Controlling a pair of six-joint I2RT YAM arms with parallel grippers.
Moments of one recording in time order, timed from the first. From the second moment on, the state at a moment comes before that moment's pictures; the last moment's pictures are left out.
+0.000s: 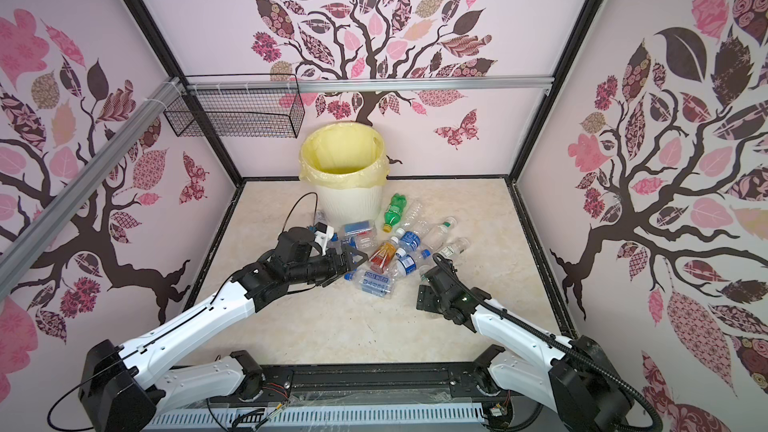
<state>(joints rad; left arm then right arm) -0.69 1.15 0.88 -0.33 0.31 -0.99 0.60 1.06 0.45 -0.42 0.11 0.74</state>
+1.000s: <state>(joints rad) -0.69 1.21 0.89 -0.36 0.31 -1.02 0.60 0.94 0.45 -0.46 0.08 0.72</state>
